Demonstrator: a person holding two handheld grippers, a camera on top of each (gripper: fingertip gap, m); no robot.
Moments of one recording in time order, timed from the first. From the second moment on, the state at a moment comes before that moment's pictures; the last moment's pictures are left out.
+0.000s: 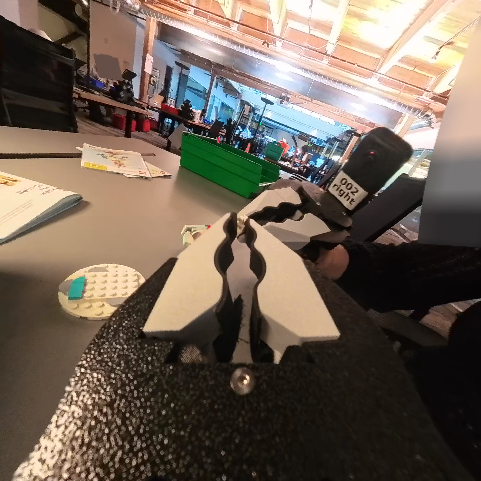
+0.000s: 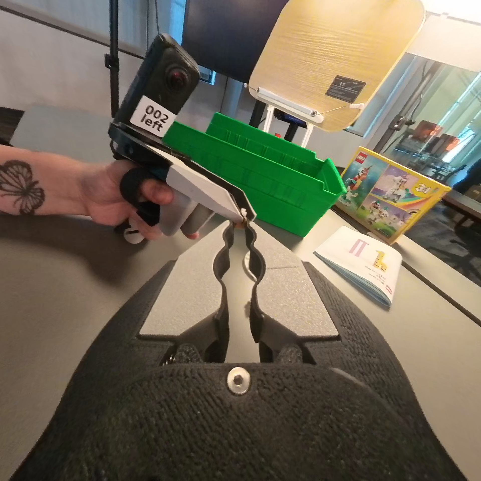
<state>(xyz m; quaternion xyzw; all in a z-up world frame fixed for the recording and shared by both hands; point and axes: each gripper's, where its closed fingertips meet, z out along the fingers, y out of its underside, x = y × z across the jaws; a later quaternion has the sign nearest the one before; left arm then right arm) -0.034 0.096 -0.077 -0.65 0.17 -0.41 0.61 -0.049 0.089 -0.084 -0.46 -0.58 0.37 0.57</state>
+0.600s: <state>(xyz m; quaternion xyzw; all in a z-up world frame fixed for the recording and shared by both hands) -0.042 0.099 -0.069 -0.64 0.11 -0.43 0.63 -0.050 0.102 -0.074 -0.28 -0.61 -0.03 0.74</state>
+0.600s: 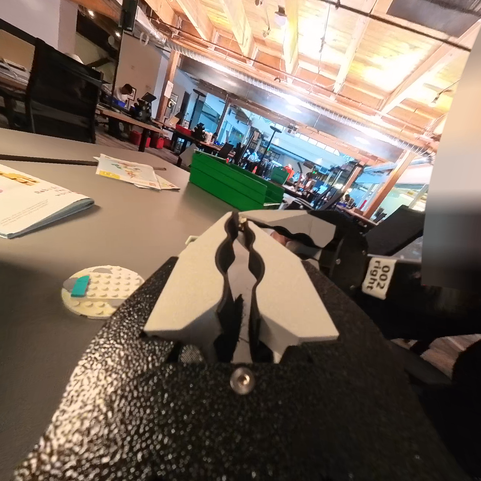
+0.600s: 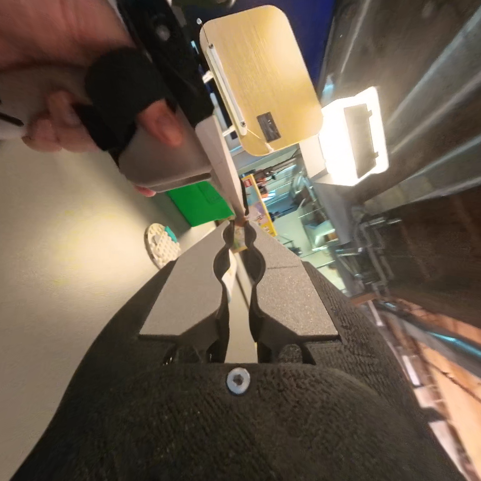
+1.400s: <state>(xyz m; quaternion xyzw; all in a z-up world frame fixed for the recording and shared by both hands) -0.039 0.095 -0.081 -0.68 0.17 -0.33 0.64 -0.044 0.096 -0.083 -0.20 -0.64 -0.04 0.74</state>
